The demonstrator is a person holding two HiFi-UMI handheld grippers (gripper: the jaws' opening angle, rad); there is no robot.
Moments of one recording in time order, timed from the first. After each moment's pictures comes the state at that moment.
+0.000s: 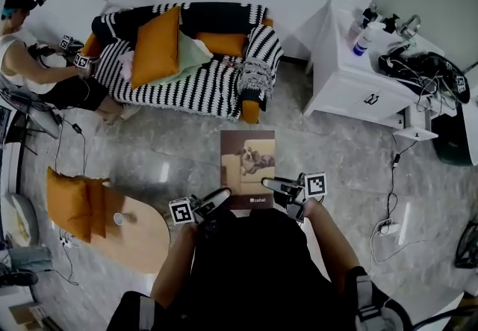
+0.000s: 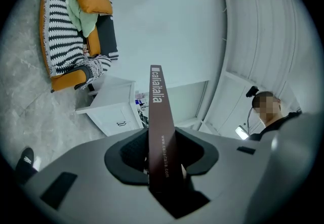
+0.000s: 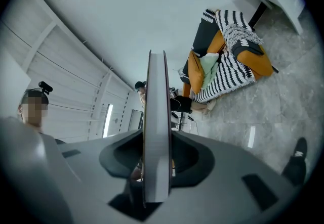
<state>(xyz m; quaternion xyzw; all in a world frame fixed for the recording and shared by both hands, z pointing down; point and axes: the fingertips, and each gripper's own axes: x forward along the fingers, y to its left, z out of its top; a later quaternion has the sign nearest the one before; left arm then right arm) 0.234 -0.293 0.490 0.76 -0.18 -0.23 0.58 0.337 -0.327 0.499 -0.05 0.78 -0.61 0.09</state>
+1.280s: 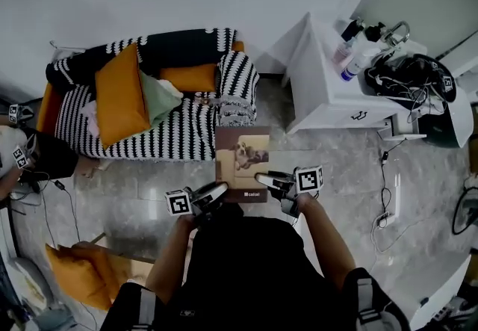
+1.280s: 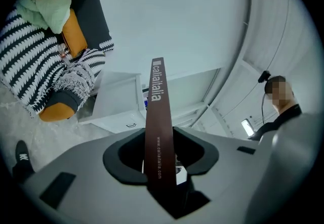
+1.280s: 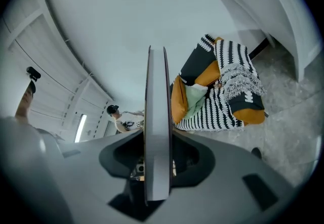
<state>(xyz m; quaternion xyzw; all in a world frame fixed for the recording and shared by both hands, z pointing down) 0.217 -0.583 0.542 0.80 -0.13 -0.08 0.58 0.322 -0.592 0.519 -0.19 0.78 -0.59 0.06</state>
